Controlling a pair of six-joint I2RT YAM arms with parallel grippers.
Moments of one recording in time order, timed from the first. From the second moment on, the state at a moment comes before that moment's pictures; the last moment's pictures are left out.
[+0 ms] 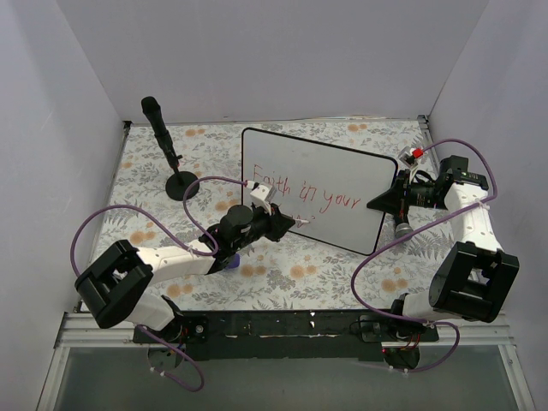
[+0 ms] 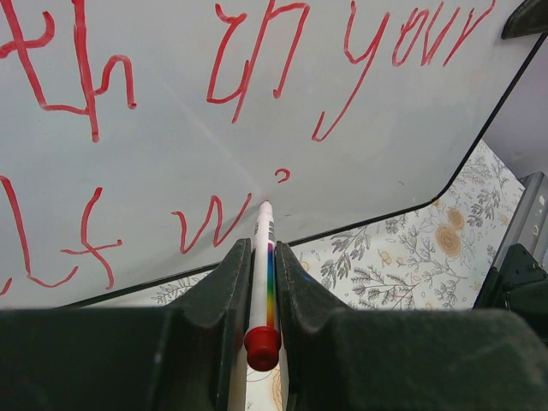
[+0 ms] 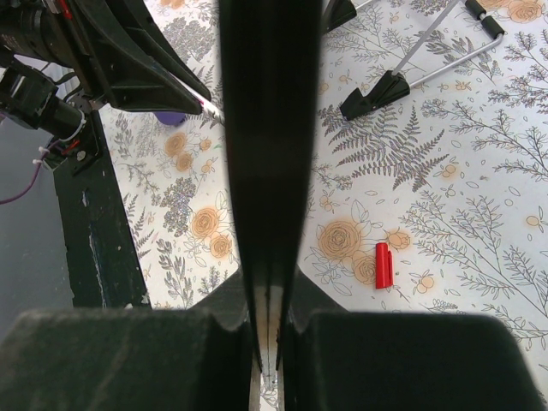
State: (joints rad) left arm -0.85 1.40 0.58 0.63 0.04 -0.43; right arm -0.26 1.40 1.11 -1.08 -1.29 -0.92
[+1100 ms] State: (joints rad) left arm -0.85 1.45 0.59 0.61 0.08 -0.43; right arm -0.25 1.40 1.11 -1.06 -1.28 -0.92
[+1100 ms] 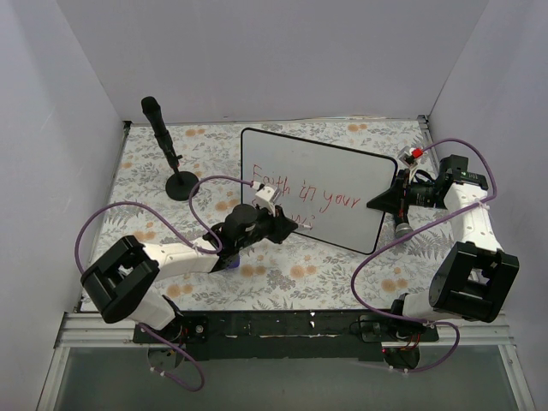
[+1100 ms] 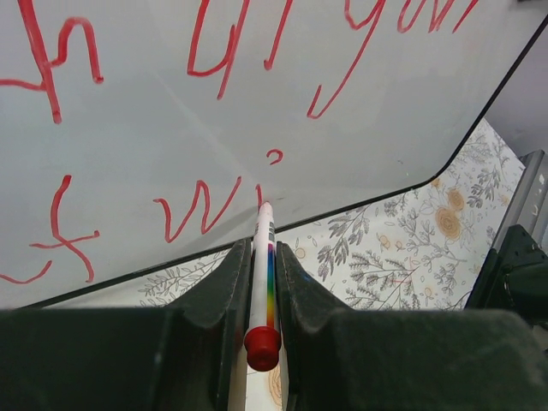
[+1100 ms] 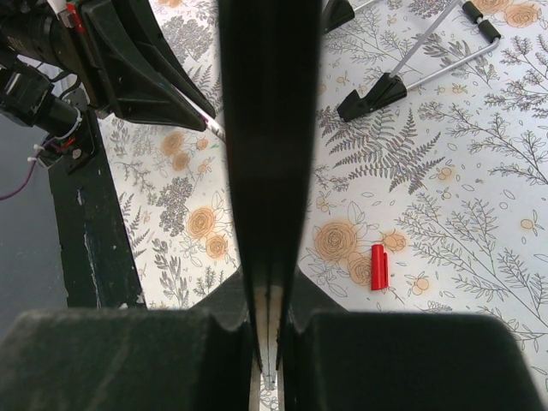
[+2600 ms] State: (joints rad) left arm -0.85 1.44 0.64 0.61 0.10 -0.46; right arm -0.25 1.40 1.11 -1.06 -1.28 -0.91
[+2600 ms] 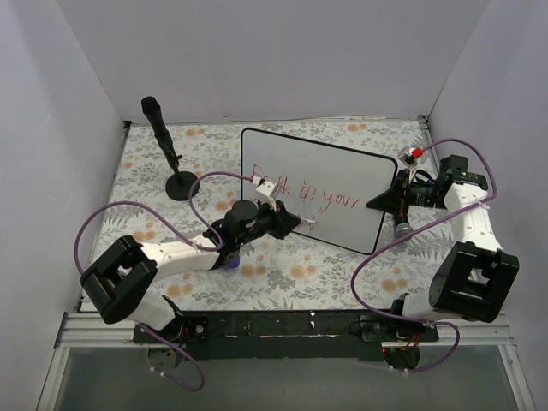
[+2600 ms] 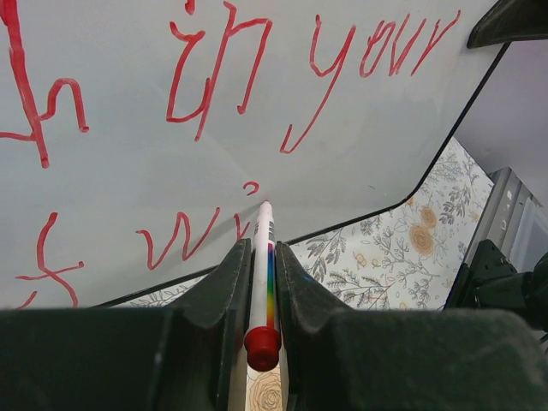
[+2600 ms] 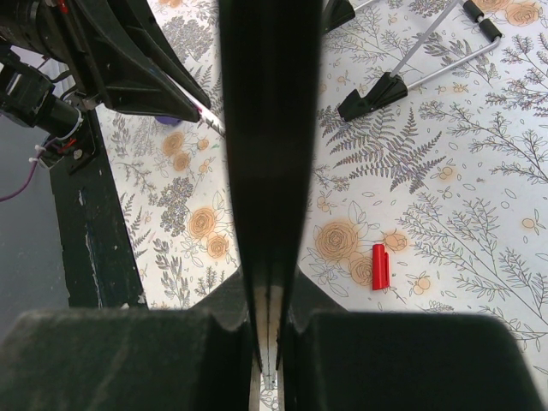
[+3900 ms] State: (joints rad) left arm -0.85 1.47 0.66 0.55 0.11 -0.46; right arm -0.25 1.39 1.10 -1.05 -1.29 -0.92
